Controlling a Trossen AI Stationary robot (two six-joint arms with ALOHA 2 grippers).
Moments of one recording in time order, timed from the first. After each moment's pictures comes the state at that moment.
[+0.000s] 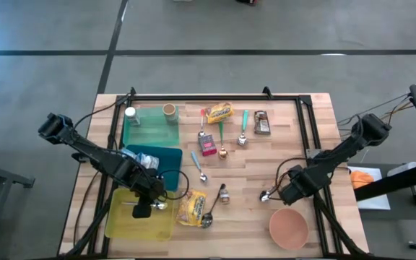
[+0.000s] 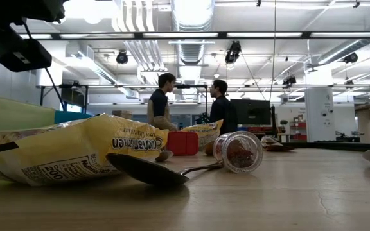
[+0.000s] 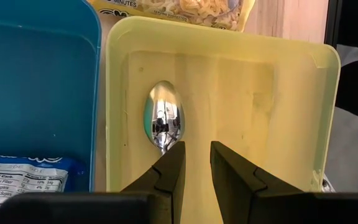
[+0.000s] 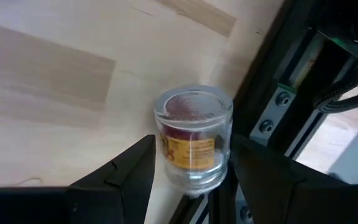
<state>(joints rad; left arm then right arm) -0.49 1.31 0.89 -0.84 0.18 -0.56 0.65 1.37 0.66 -1.12 -0.26 1.85</state>
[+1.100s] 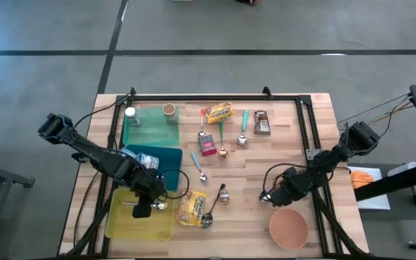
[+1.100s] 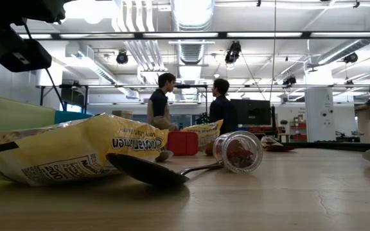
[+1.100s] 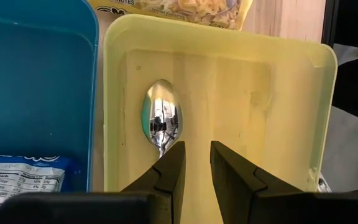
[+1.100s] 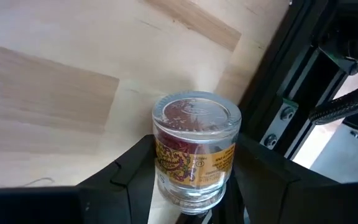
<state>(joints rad) -0.48 1.31 0.89 -0.84 0.19 -0.56 0.60 1.57 0.72 -1.12 -0.25 1.75</state>
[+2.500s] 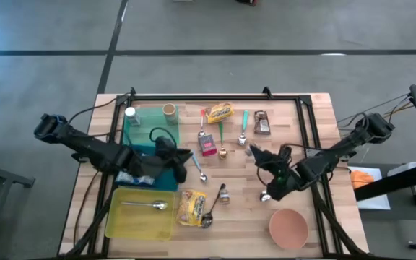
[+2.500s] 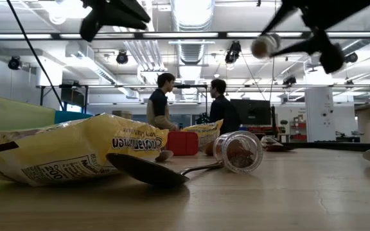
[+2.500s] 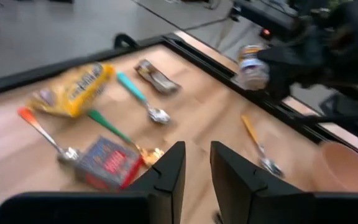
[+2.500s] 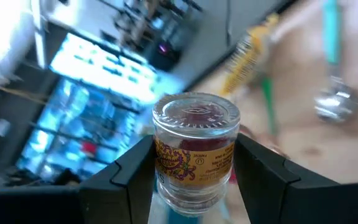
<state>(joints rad) -0.32 1.25 0.89 -0.17 -0.73 -0.71 0.51 1.30 0.76 -0.30 1.29 1.98</state>
